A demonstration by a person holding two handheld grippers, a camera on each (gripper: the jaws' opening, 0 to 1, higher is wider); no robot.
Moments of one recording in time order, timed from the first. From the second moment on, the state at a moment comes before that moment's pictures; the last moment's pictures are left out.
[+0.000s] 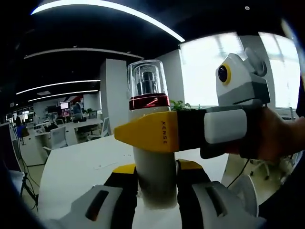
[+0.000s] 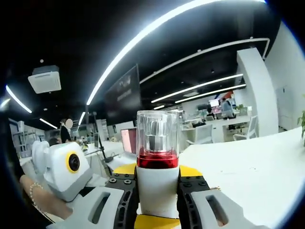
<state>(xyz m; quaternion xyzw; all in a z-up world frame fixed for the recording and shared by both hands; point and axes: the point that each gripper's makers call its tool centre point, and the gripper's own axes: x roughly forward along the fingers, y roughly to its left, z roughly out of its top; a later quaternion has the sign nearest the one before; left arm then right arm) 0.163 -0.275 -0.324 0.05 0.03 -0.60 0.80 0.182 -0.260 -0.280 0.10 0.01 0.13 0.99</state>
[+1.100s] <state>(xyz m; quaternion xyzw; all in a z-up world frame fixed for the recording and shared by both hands) 0.132 -0.254 -0.287 -0.04 0.03 -0.75 0.66 0.153 -0.218 -0.255 0.11 -0.01 0.36 0.93</state>
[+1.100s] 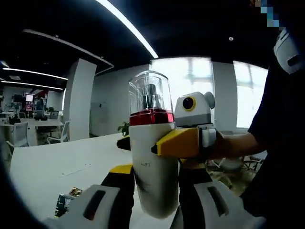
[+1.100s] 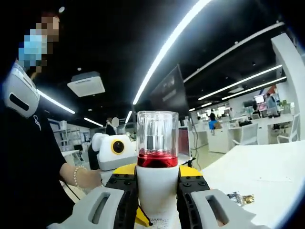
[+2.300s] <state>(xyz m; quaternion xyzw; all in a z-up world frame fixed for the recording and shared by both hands) 0.098 -0.258 -0.281 -0.06 0.06 -0.79 0.60 0.123 -0.208 -0.226 0.16 -0.06 0.48 0.86</state>
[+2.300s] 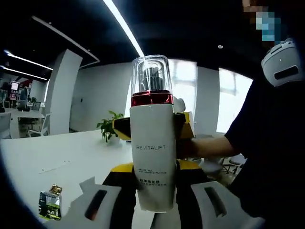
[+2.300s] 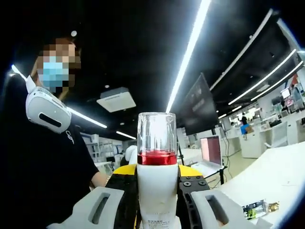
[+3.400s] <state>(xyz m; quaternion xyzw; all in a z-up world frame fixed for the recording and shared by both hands) 0.138 -0.269 -0.301 0.00 0.07 -0.68 0.73 0.156 -0.234 -0.248 0.08 0.01 0.38 0.92</state>
